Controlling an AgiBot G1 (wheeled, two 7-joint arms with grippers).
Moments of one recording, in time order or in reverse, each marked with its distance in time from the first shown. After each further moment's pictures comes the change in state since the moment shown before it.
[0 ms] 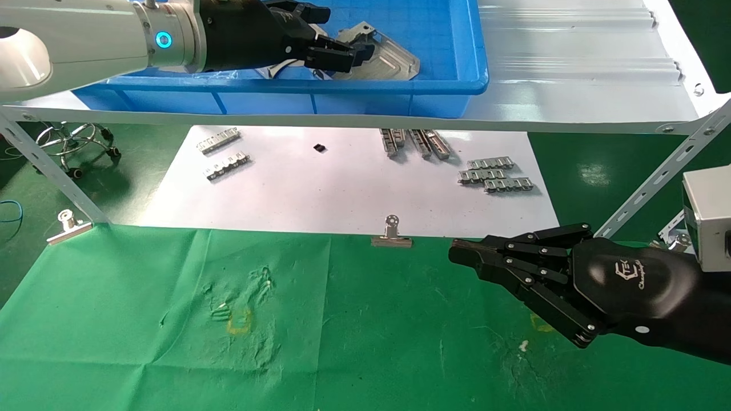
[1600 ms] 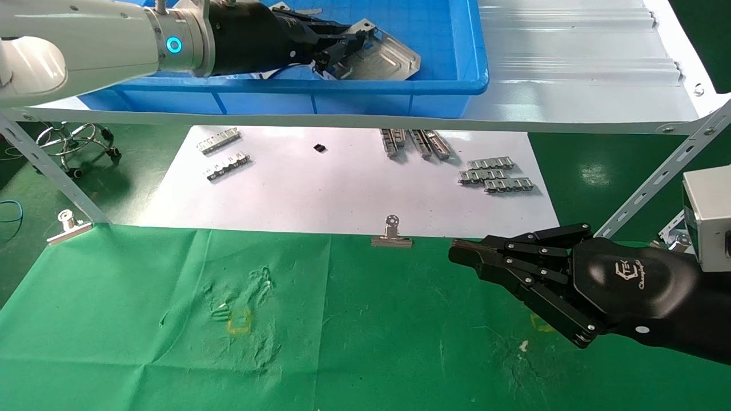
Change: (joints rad) left arm 0.009 -0.006 0.120 -0.058 -0.078 -0.064 -0.054; right arm 0.000 0.000 0.000 0.000 0.000 0.000 0.000
